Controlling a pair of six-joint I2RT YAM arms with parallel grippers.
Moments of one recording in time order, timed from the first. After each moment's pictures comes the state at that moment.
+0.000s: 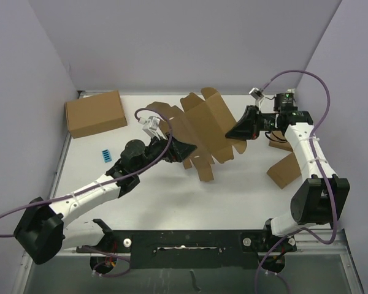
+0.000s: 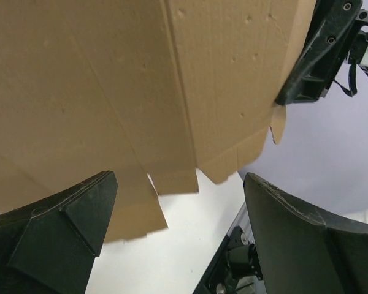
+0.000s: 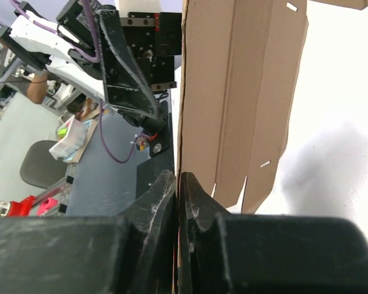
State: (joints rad) left arm -0.73 1.17 0.68 0.46 0.16 -0.82; right arm 0.00 1.51 1.39 -0.85 -1.50 -0.32
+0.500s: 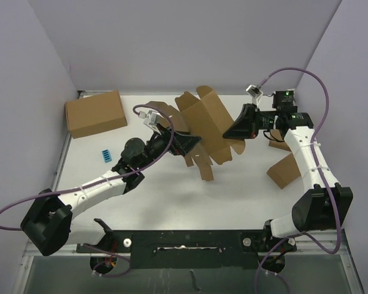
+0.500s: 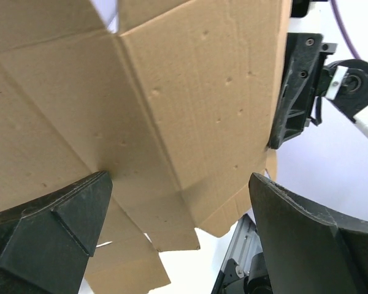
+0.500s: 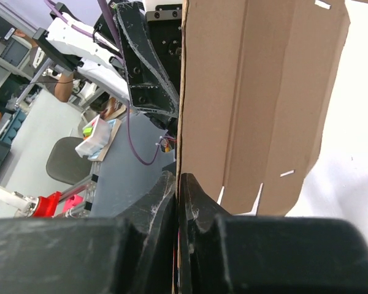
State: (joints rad) left arm -0.73 1.28 0.72 0.72 0.15 -0.81; right arm 0.05 1.44 1.38 -0.71 -1.53 -0.07
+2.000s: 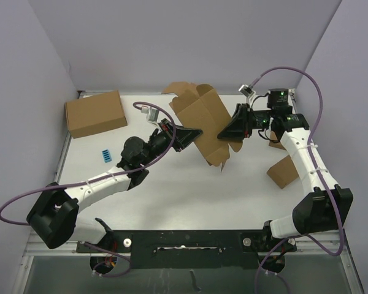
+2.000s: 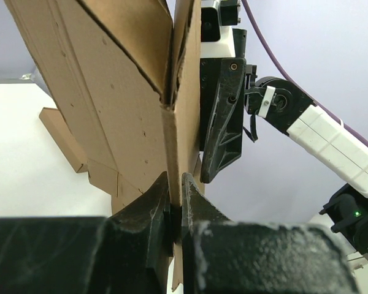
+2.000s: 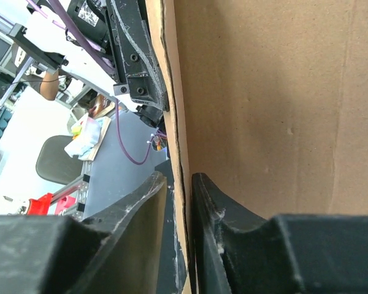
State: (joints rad) left arm -0.74 1.35 0.77 0.95 0.26 -0.88; right arm 0.12 1.42 1.37 -0.61 -1.43 0.04
